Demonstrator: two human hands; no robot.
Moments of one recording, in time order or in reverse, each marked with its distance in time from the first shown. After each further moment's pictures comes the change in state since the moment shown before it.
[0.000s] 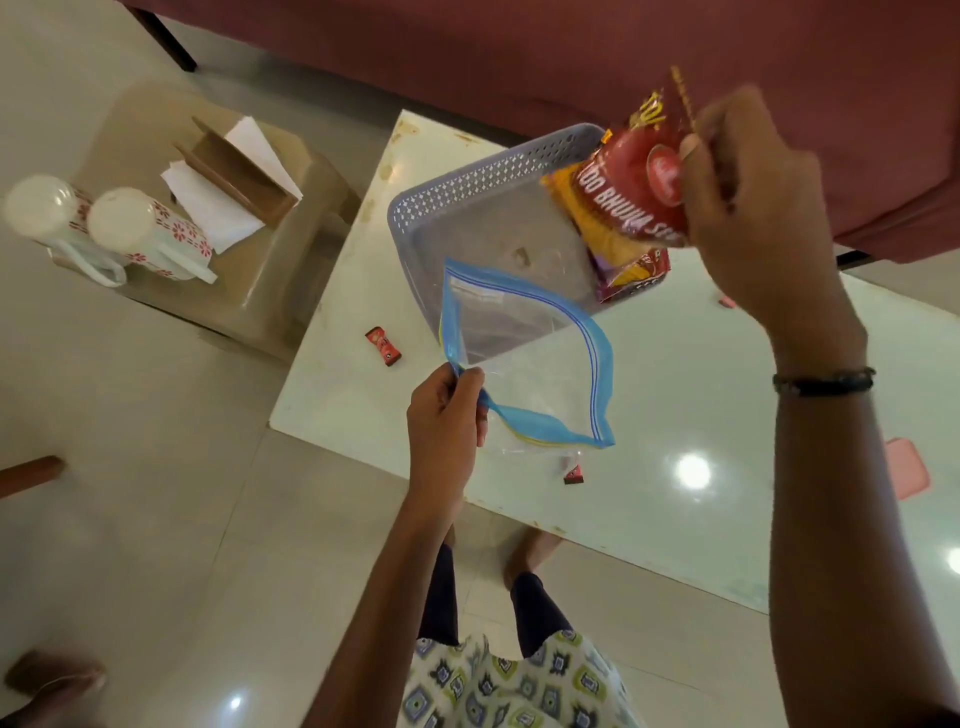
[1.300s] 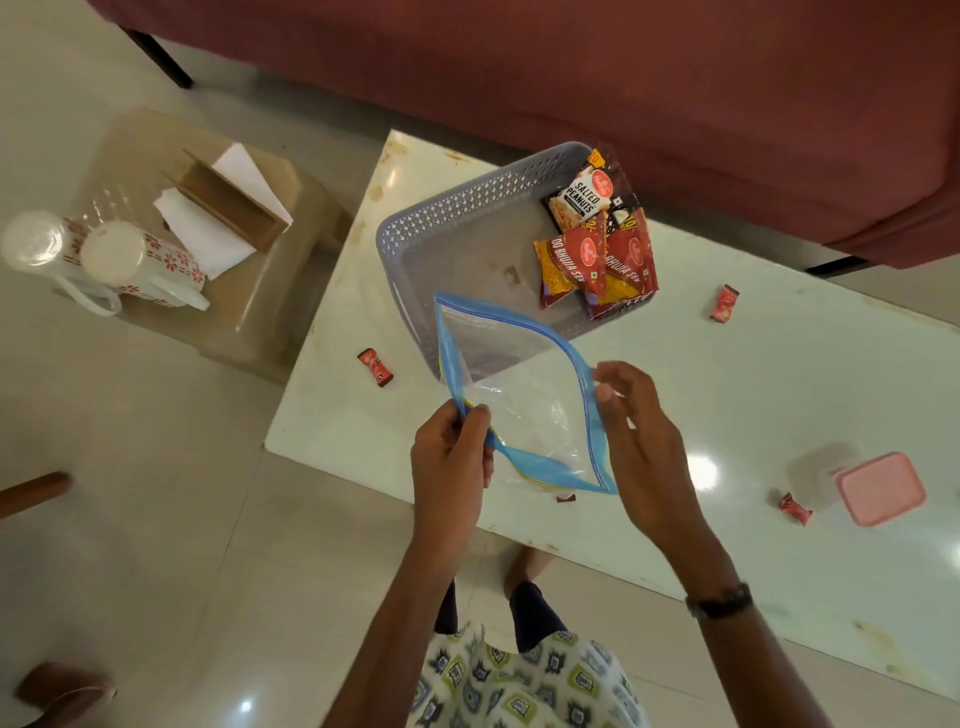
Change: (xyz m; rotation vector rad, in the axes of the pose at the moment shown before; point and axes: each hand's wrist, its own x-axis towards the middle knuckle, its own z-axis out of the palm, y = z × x) left_hand -0.013 0.006 0.019 -0.020 0.001 -0.018; right_hand -0.127 0.016 0.056 0.401 -0.192 0.505
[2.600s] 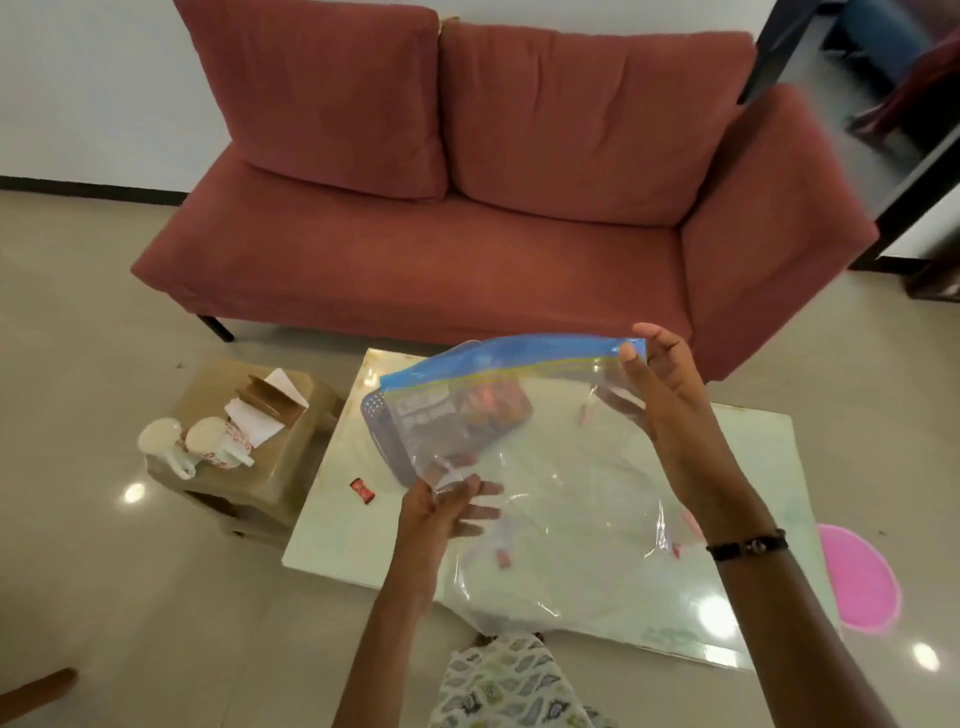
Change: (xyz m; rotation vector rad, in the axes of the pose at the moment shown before) left_hand -0.176 0.087 0.009 0.015 -0.446 0.277; right_hand -0.142 -0.167 -0.219 0.672 0.112 -0.250
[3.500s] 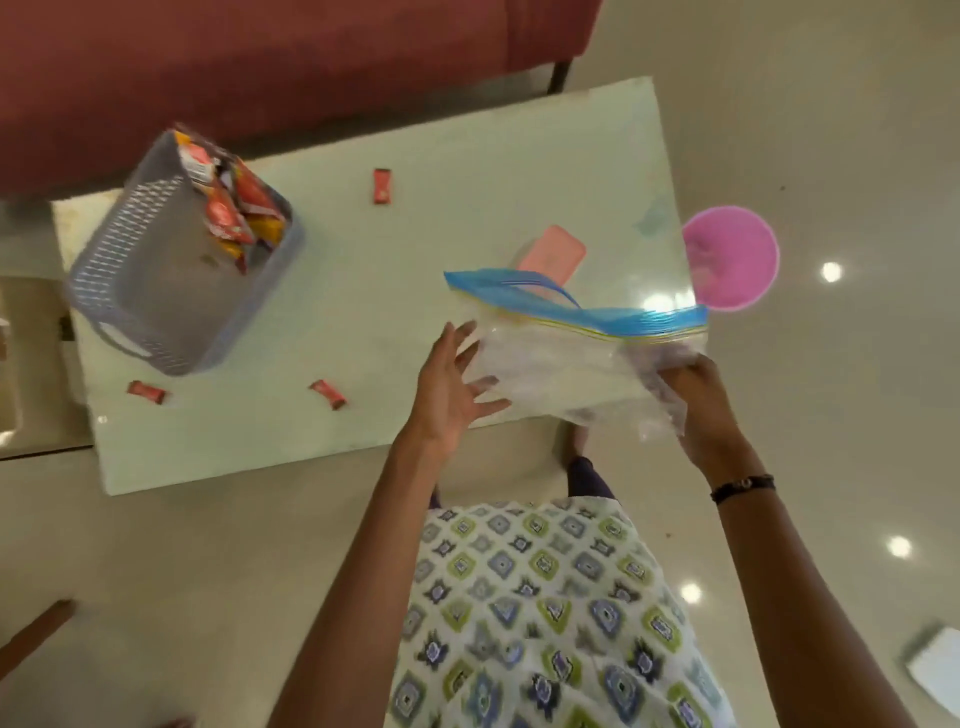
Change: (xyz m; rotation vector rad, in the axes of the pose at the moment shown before) left_hand 0.035 -0.217 0.263 -0.087 -0.197 -0.774; right_hand -0.146 0.225 -0.354 -0.023 0.457 0.515
